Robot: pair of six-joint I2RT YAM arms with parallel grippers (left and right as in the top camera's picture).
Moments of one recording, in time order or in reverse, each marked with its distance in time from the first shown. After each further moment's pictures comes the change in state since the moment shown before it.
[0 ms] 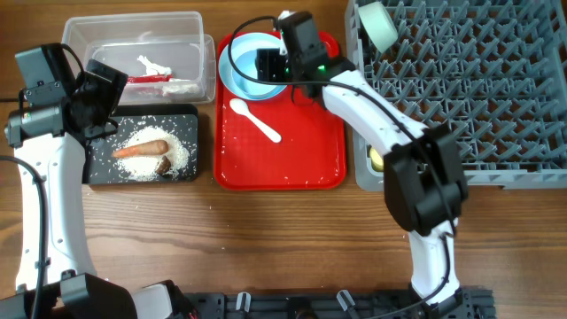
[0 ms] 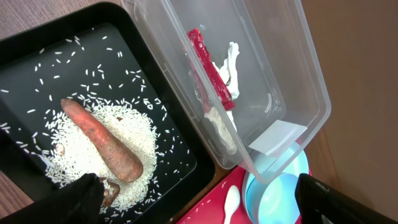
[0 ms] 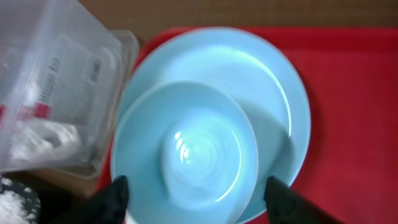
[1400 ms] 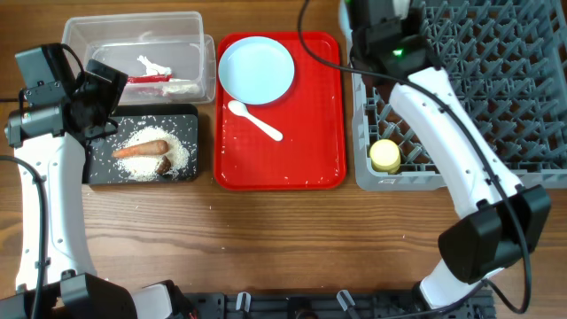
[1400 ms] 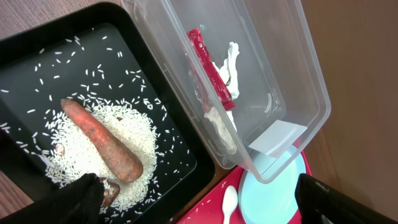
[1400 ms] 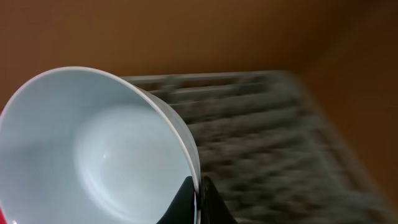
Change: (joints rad) left arm 0.000 0.000 0.000 0.000 0.000 0.000; right arm -0.129 -0.375 0.000 -0.284 0.906 -0.271
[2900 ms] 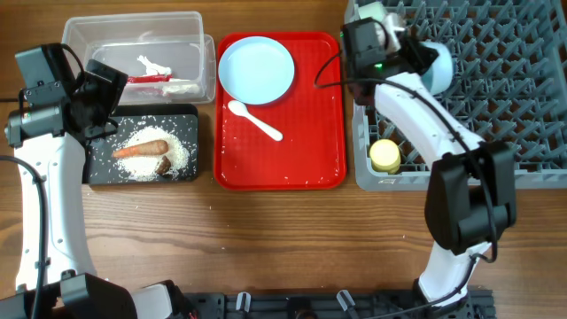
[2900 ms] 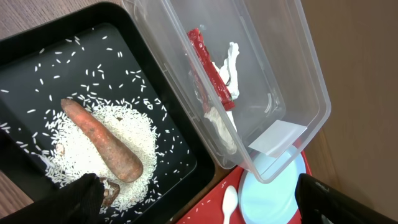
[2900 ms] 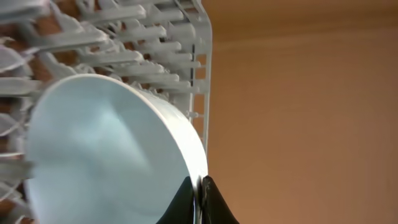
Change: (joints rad) left arm 0.000 0.000 0.000 0.000 0.000 0.000; right arm -0.039 0.155 -0.223 0.086 0.415 -0.610
